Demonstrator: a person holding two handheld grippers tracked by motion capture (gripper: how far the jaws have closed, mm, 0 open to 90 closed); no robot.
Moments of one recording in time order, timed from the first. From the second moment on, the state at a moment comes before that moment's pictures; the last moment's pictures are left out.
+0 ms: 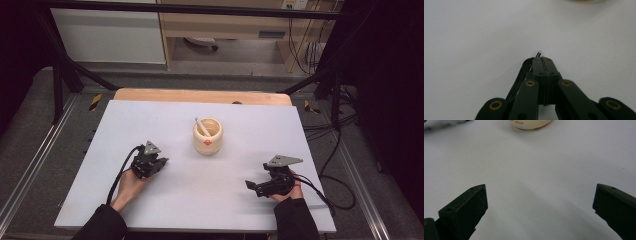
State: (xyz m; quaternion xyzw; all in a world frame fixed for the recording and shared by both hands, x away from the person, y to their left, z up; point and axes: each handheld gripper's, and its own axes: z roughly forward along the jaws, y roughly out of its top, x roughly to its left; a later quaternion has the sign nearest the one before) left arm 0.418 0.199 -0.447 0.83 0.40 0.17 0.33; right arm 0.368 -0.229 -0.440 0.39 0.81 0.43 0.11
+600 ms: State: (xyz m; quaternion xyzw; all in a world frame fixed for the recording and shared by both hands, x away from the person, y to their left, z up) left arm 0.406 0.234 -0.414 0.86 0.37 0.15 0.33; right arm 0.368 -0.230 -0.439 0.39 0.81 0.43 0.12
